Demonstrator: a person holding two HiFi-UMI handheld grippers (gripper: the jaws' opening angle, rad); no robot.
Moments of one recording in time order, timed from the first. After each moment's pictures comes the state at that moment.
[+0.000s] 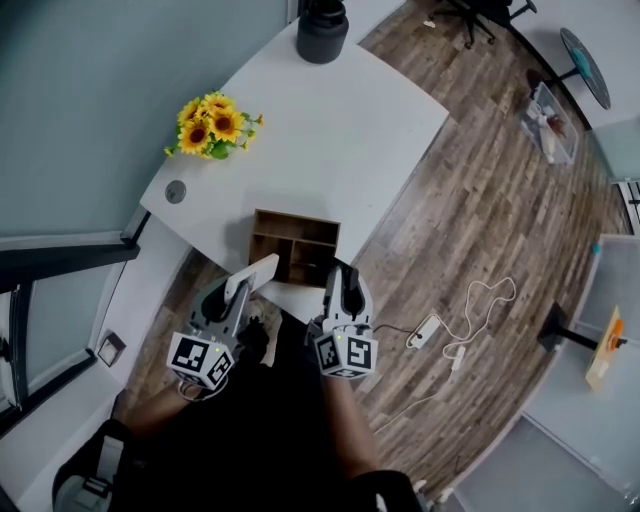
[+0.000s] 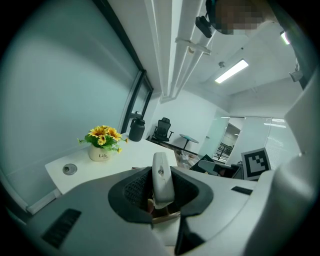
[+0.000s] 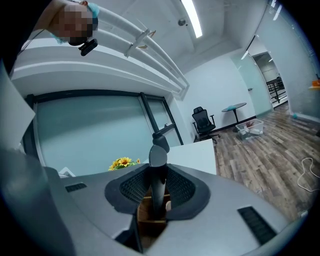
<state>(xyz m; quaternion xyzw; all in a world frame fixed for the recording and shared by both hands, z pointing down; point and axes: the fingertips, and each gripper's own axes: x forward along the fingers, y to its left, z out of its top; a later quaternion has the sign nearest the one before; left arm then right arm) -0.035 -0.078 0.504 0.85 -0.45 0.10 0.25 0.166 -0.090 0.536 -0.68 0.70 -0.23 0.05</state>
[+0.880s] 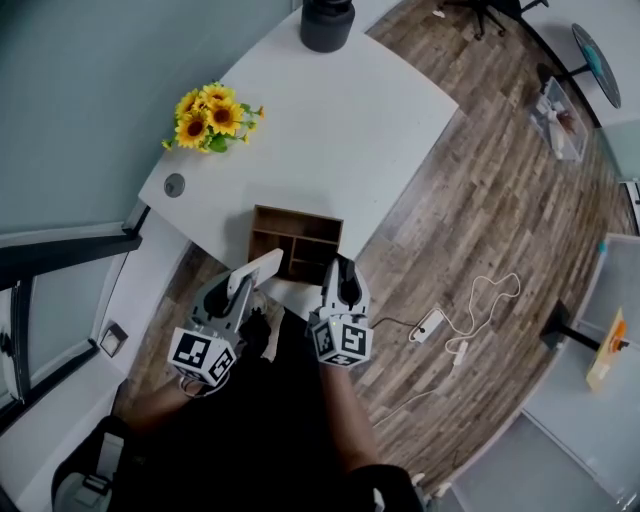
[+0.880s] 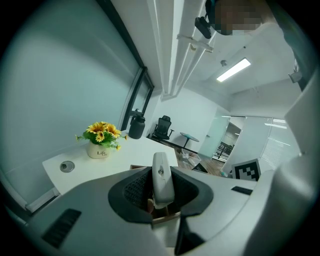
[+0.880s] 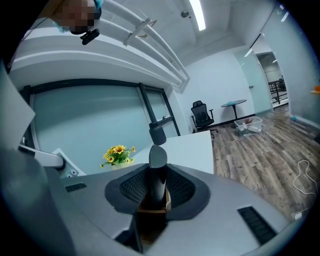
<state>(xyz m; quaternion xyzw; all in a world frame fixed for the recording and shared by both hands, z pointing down) -0.026 -0.087 0.517 0.85 -0.45 0.10 0.26 0.165 -0.099 0.589 -0.68 0.69 -0.25 0.01</state>
